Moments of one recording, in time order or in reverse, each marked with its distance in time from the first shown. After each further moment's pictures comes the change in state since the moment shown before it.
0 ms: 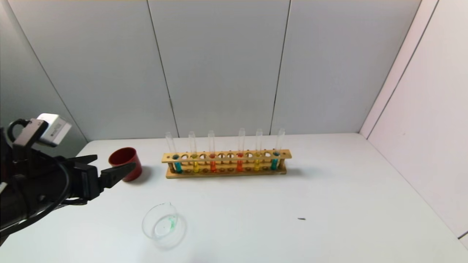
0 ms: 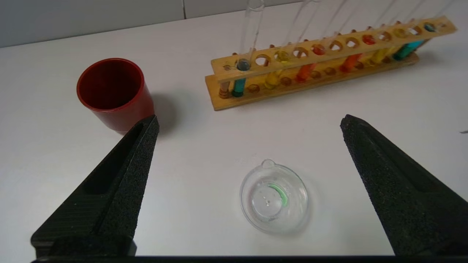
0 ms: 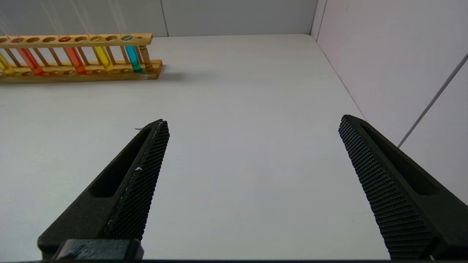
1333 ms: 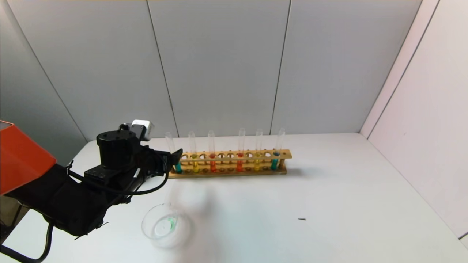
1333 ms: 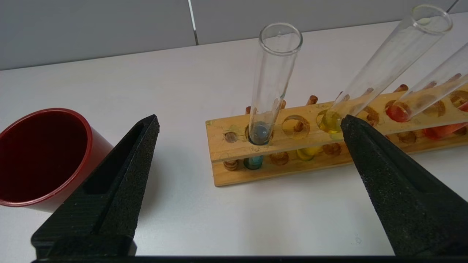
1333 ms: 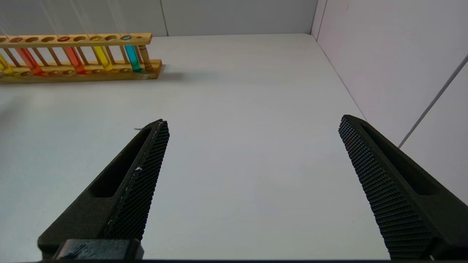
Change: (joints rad) left arm -0.202 0.643 -0.127 -0.591 0.339 -0.037; right arm 0.000 0.000 0.000 0.000 0.000 0.000
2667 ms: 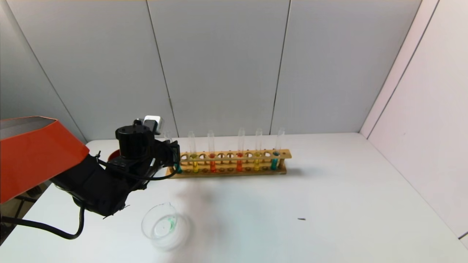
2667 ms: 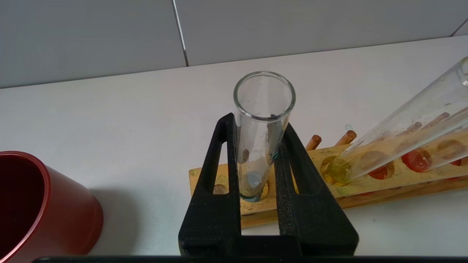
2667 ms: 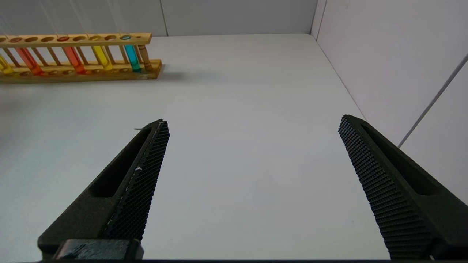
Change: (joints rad) left arm 0.019 0.139 -0.160 -0.011 -0.005 0.000; right arm 0.000 0.000 0.000 0.000 0.000 0.000
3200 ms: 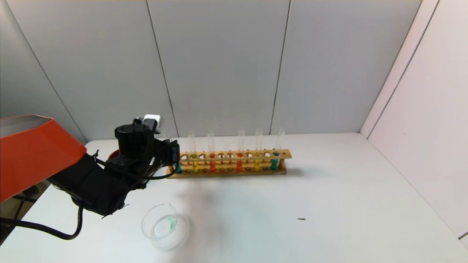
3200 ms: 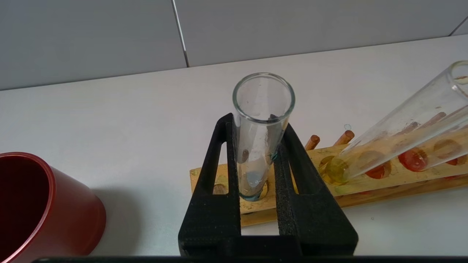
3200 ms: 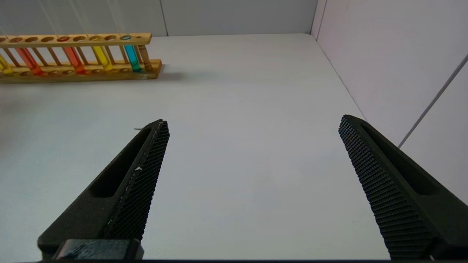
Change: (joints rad) left arm -0.002 -0.017 -0.002 0.016 0.004 0.006; right arm 0.000 0.000 0.000 0.000 0.000 0.000
